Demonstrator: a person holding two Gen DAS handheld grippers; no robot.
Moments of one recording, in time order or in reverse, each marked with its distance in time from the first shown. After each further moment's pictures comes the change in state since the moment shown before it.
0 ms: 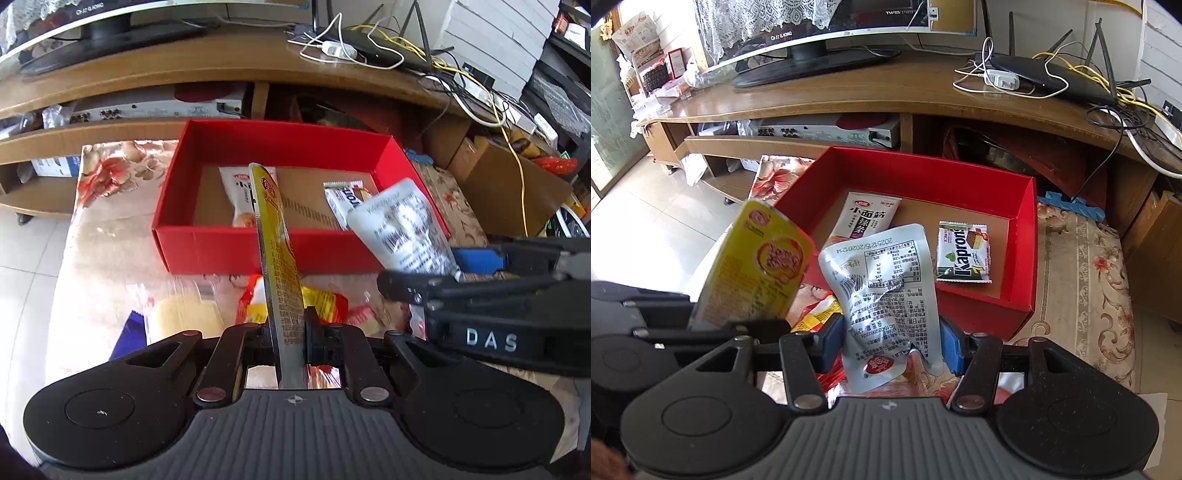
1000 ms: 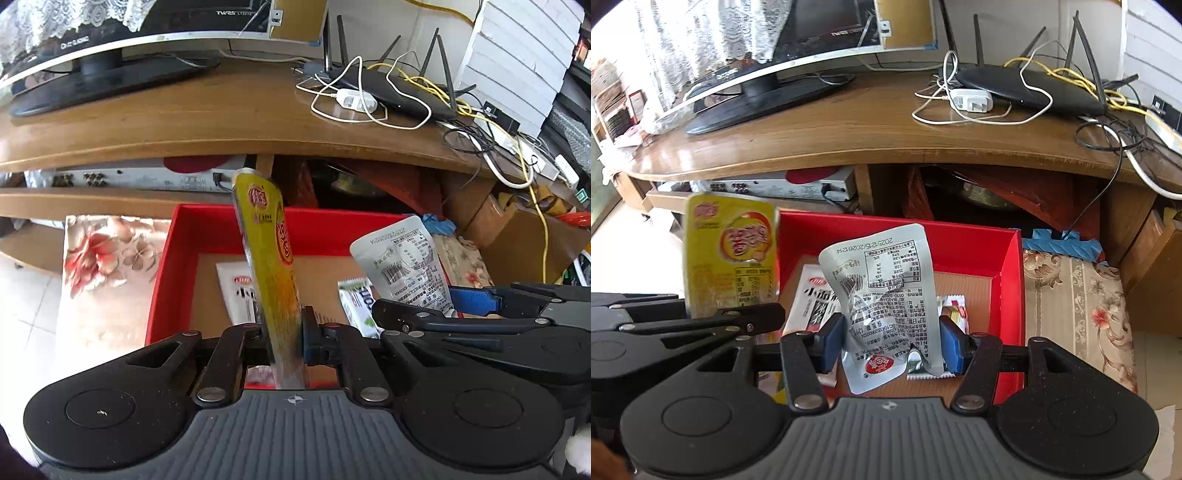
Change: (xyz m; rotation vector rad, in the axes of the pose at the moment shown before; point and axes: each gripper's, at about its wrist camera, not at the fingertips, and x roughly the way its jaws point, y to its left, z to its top) left arm 0.041 0.000 0.090 -0.003 -0.072 0.022; right arm 0.050 -0.038 0.076 0.122 -0.046 -0.032
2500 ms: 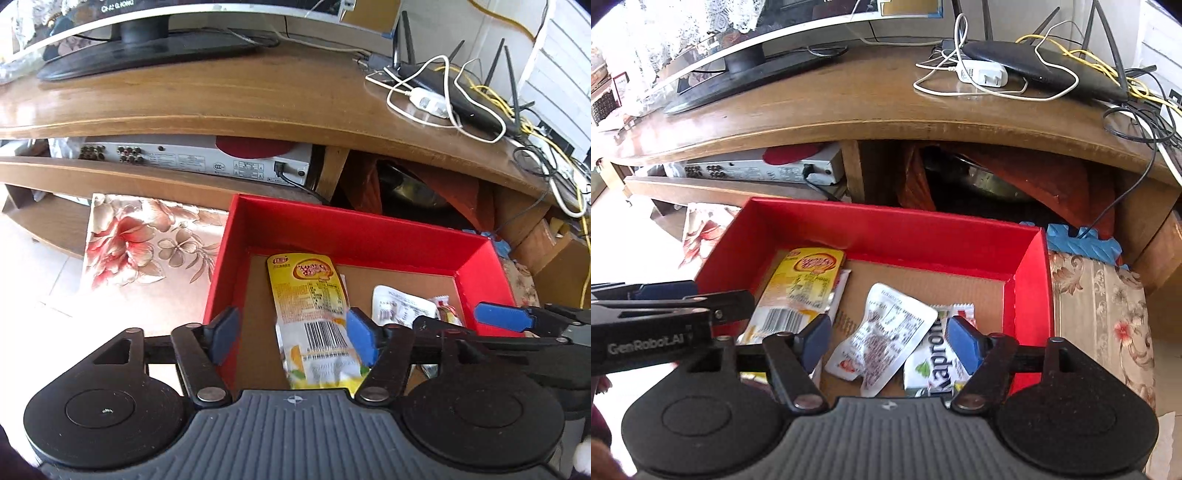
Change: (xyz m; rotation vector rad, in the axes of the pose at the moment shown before) left arm 0.023 0.048 0.013 -0.106 0.027 0.067; right arm 0.047 0.006 0.010 -0.019 0.054 -0.033
